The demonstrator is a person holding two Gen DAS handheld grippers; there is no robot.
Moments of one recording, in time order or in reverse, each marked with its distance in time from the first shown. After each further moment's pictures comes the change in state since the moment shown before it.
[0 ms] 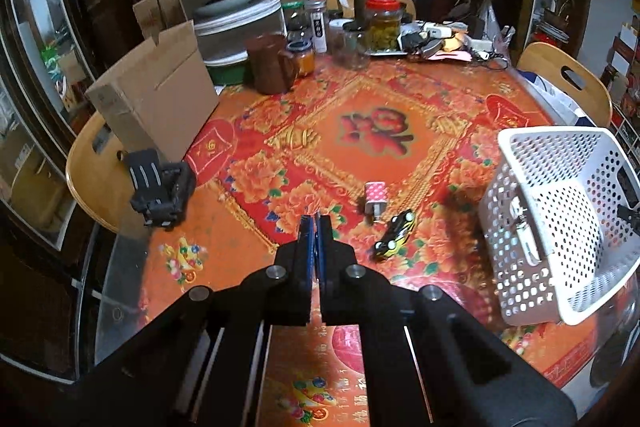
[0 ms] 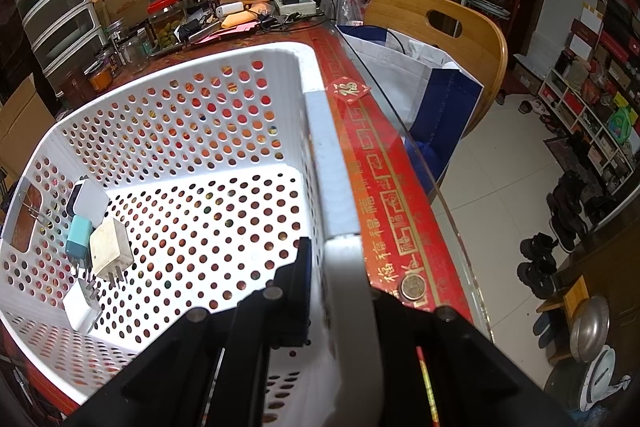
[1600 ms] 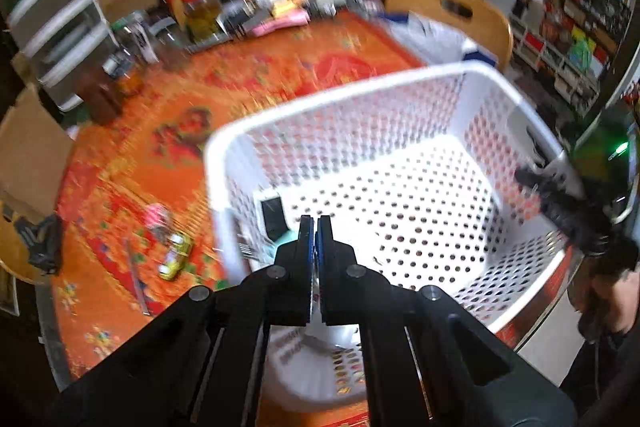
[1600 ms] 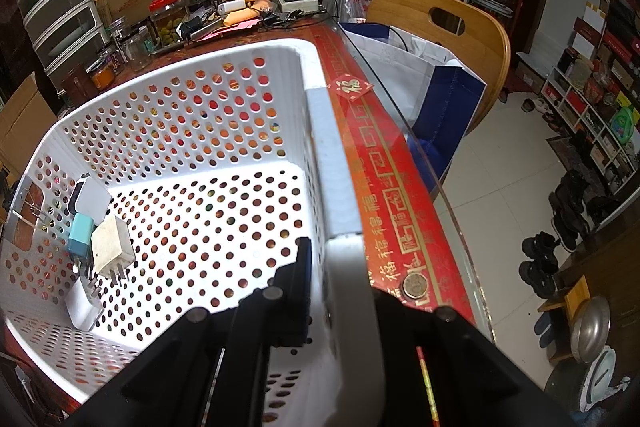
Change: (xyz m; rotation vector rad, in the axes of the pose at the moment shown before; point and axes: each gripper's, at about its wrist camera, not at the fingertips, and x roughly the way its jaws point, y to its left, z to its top) left arm 0.005 -0.237 0.008 0.283 0.148 -0.274; right arm 0.002 -0.001 -0.004 -0.004 0.005 0.011
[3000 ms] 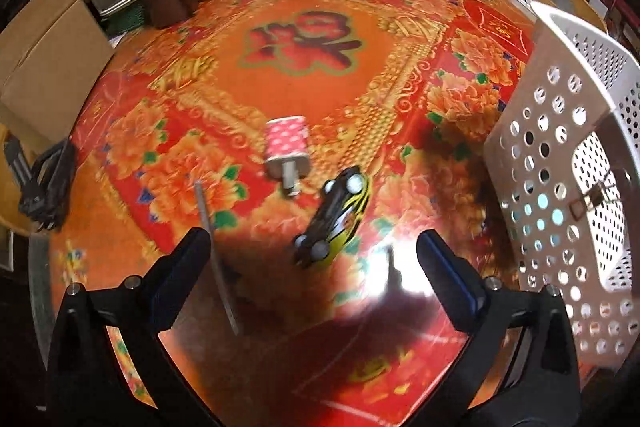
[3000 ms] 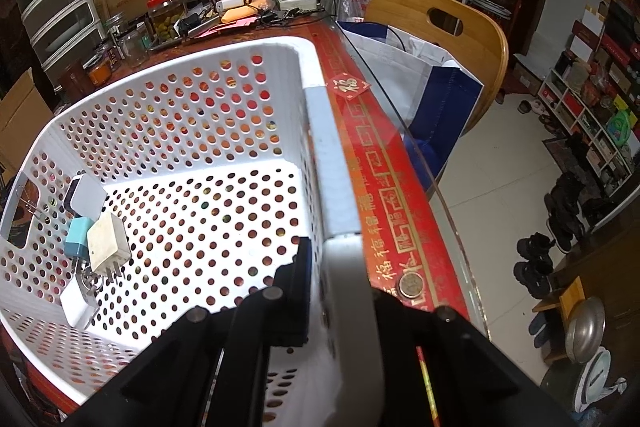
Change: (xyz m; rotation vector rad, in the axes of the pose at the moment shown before) left arm 0.121 0.179 -0.061 -0.165 0.094 0.118; right arm -0.001 0.000 0.003 -0.011 0.011 -0.022
